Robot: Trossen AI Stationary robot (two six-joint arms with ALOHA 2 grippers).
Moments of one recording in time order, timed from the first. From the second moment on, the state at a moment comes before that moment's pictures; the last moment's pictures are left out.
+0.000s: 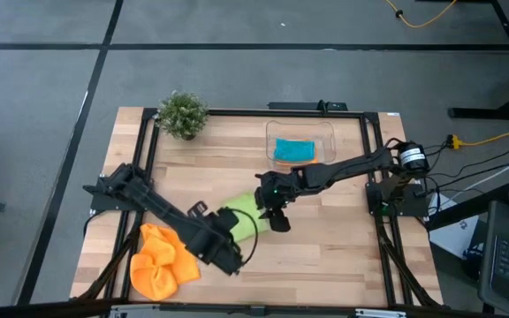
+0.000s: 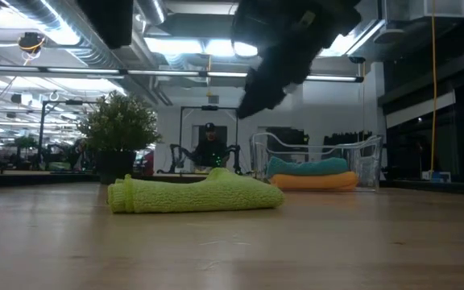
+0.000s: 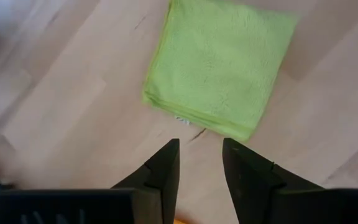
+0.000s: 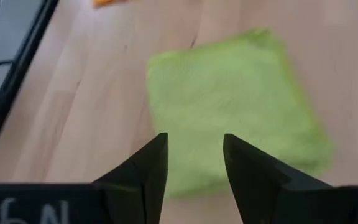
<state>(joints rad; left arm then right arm) -0.56 1.96 1.82 -1.49 -0.44 -1.33 0.10 1.78 1.21 -0.29 -0.22 0.05</state>
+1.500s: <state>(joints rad) -0.61 1.96 1.75 -1.28 -0.46 -1.46 0.08 1.90 0.69 0.94 -0.01 0.15</state>
